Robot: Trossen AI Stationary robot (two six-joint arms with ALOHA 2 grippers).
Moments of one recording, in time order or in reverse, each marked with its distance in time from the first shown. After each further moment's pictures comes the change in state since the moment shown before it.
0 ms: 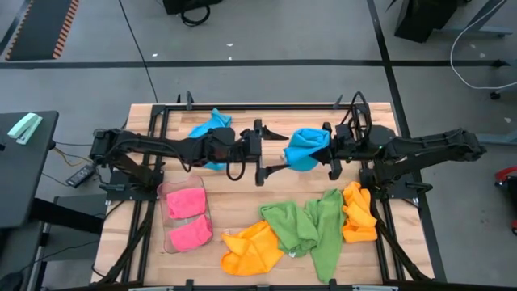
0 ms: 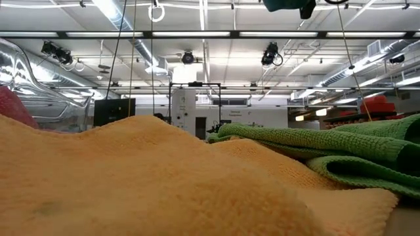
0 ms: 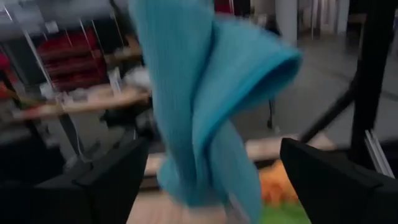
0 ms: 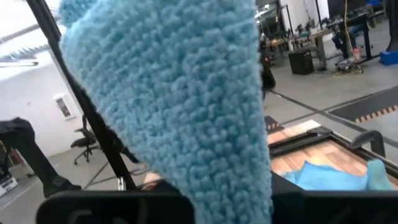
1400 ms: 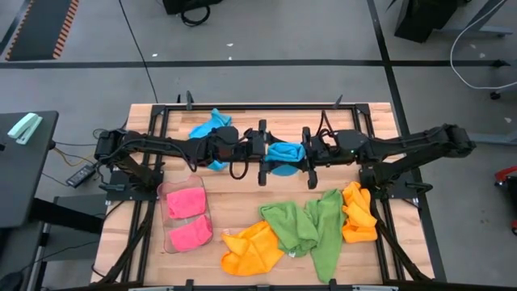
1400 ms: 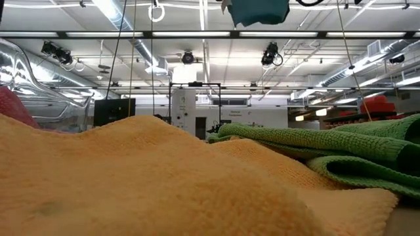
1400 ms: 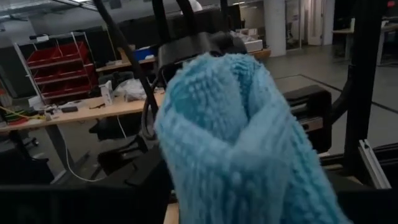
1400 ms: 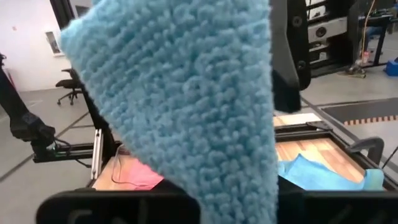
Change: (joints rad) left arm 0.026 0.038 -0.001 0.069 0.062 -0.002; right arm -0.001 0.261 0.098 0.021 -0.064 -0.212
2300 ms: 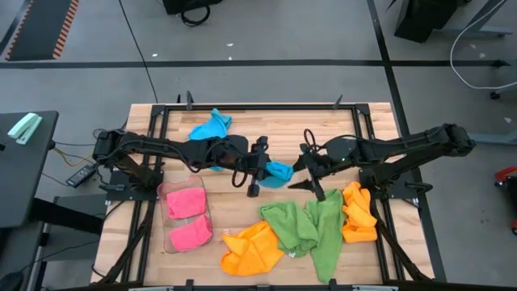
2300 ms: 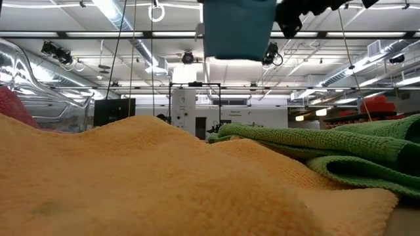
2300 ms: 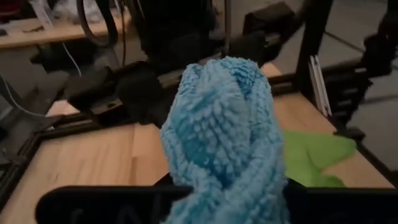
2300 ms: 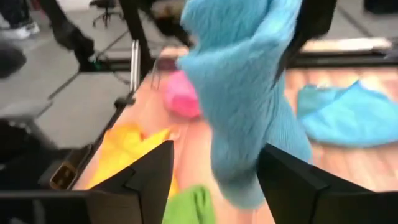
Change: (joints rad) left arm -0.028 -0.015 0.000 -0.374 0.091 -0.029; right arm 0.036 -0.010 0.003 -0.335 -0.157 -0.021
